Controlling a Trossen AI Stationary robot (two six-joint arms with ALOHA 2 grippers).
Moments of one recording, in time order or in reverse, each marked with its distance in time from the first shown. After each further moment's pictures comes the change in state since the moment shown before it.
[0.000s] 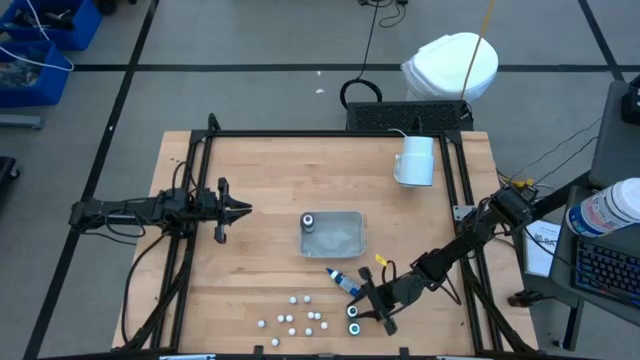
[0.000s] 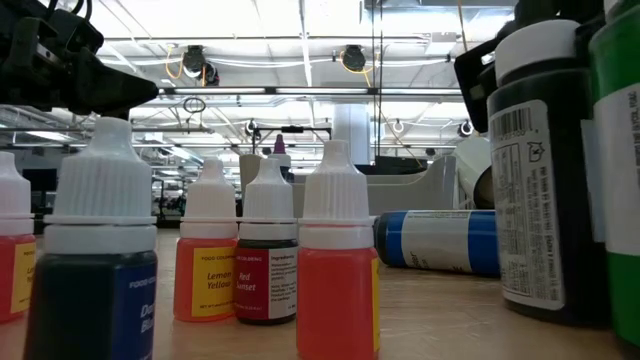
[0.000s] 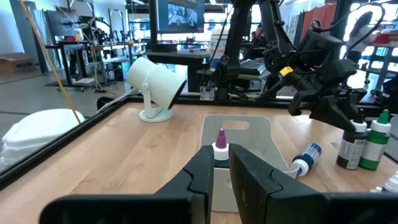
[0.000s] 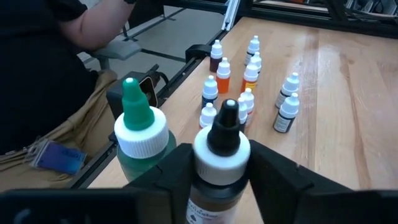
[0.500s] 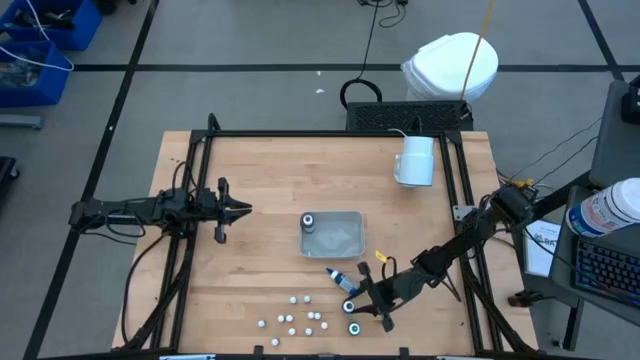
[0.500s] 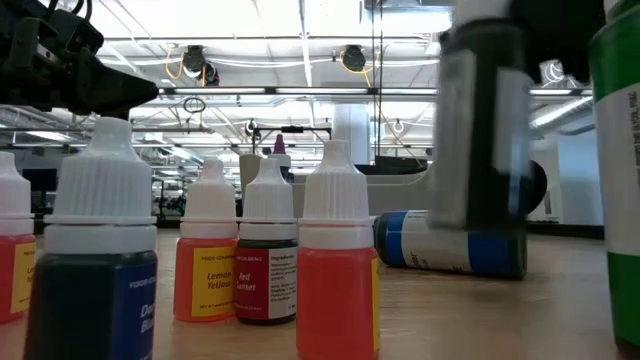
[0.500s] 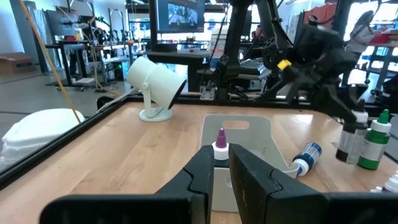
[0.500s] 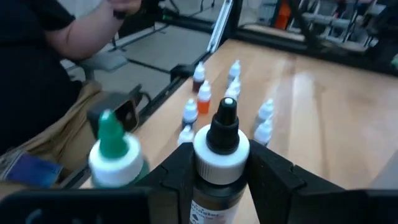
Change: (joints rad) left arm 0.000 0.000 0.000 -0.002 0.000 0.000; right arm -0.030 -0.045 0.000 0.032 0.034 -0.098
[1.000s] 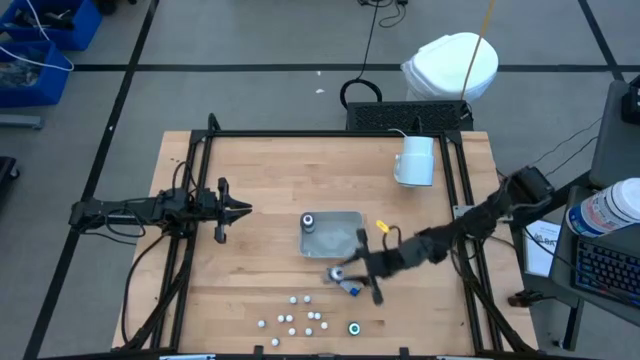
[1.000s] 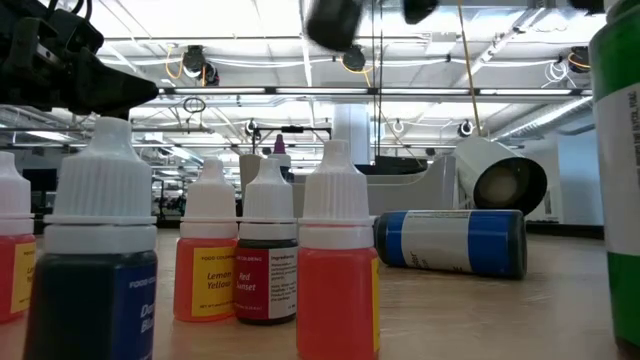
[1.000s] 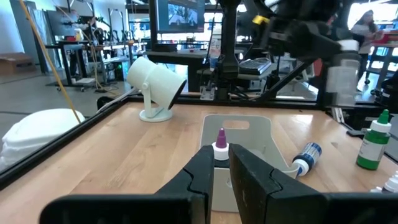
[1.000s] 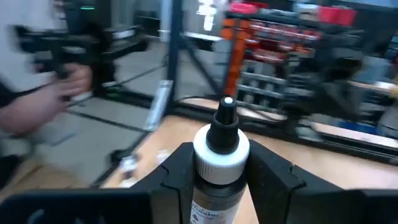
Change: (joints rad) left arm 0.000 0.000 0.000 0.002 0.000 0.000; right arm -0.191 -0.212 0.084 -0.067 -0.015 -0.095
